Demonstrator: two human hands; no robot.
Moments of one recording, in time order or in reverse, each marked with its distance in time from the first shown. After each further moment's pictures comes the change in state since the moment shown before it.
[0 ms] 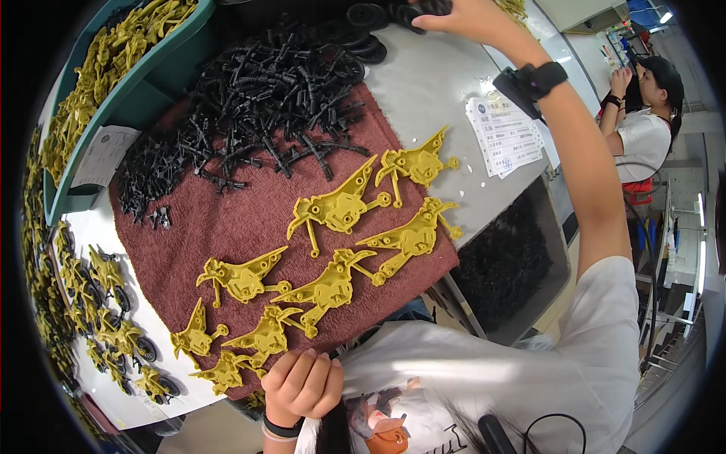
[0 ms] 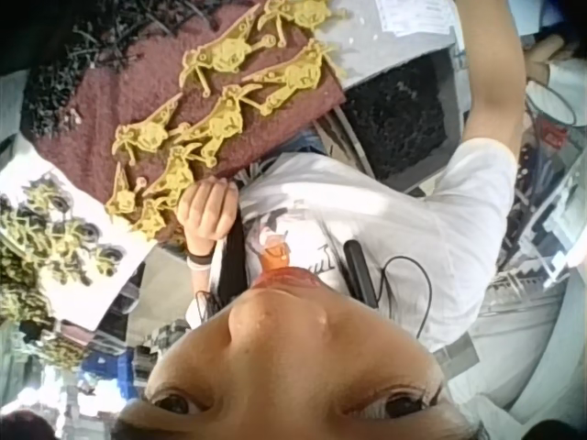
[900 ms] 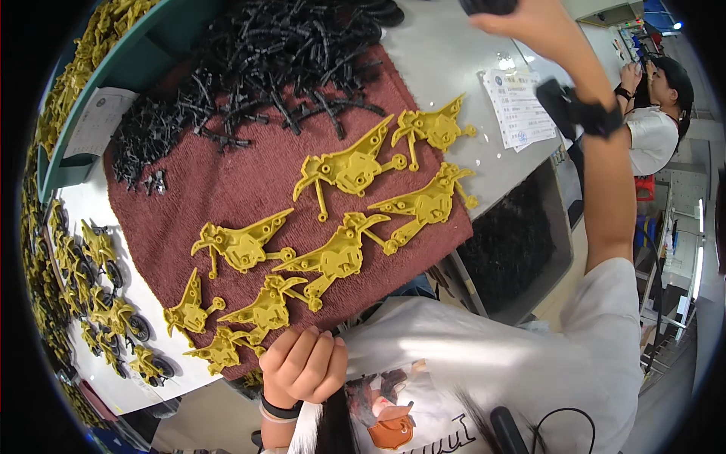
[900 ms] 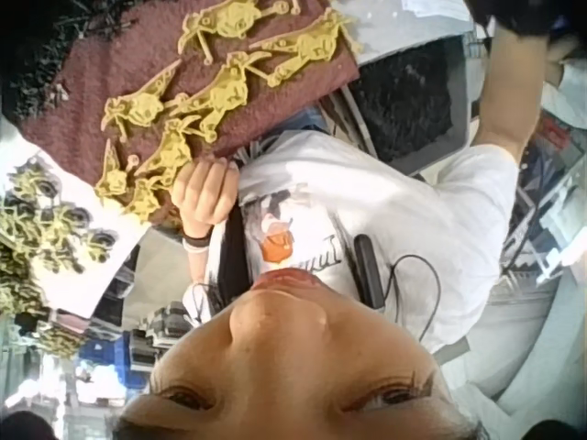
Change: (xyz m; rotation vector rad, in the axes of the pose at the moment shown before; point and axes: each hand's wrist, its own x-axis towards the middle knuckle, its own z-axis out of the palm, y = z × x) left_hand 0.000 0.001 0.002 -0.028 0.051 -0.016; right_hand -0.042 -0.067 -0.032 0.095 0.039 0.016
